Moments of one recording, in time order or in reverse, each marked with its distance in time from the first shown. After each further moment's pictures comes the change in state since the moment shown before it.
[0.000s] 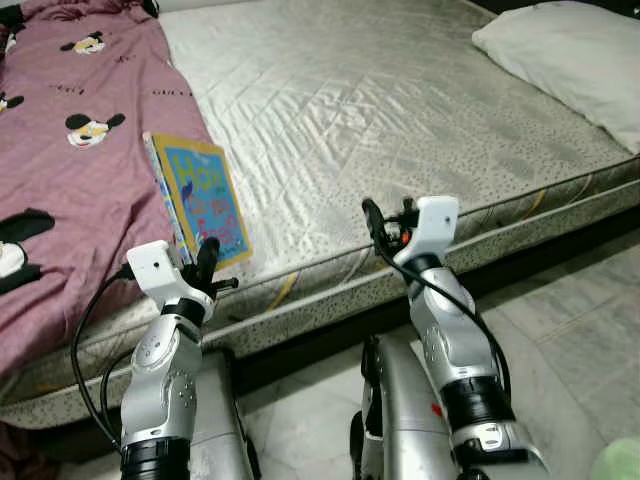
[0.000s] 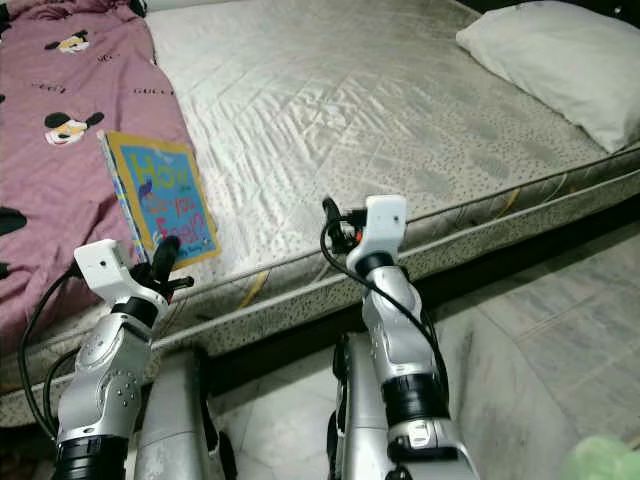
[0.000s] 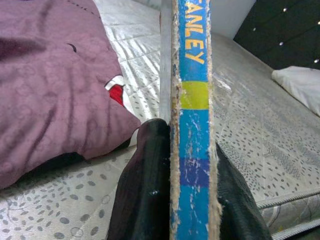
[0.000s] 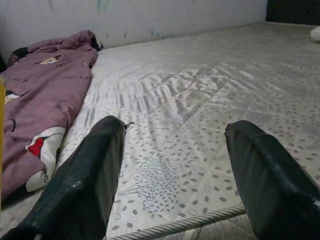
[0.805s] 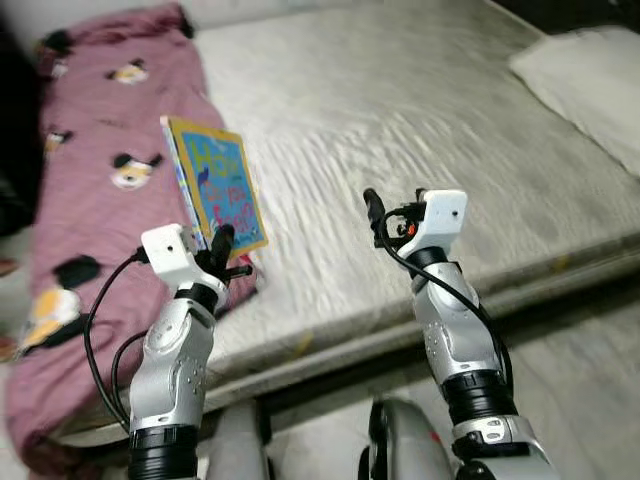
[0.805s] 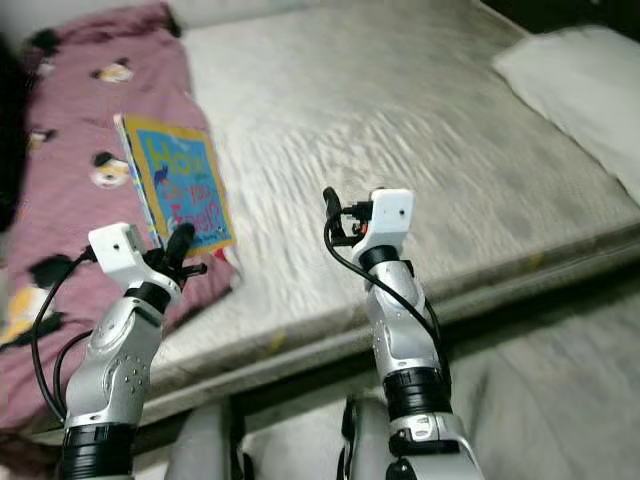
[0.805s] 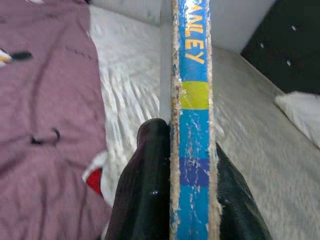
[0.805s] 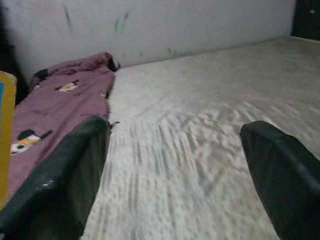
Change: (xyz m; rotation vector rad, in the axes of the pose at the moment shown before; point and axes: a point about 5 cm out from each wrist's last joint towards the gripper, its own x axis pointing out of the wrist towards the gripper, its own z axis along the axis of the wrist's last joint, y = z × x) left arm 0.011 -0.021 0.011 -0.013 -0.005 -0.062; right arm 0.005 -0.002 0.010 -0.022 -0.052 -0.019
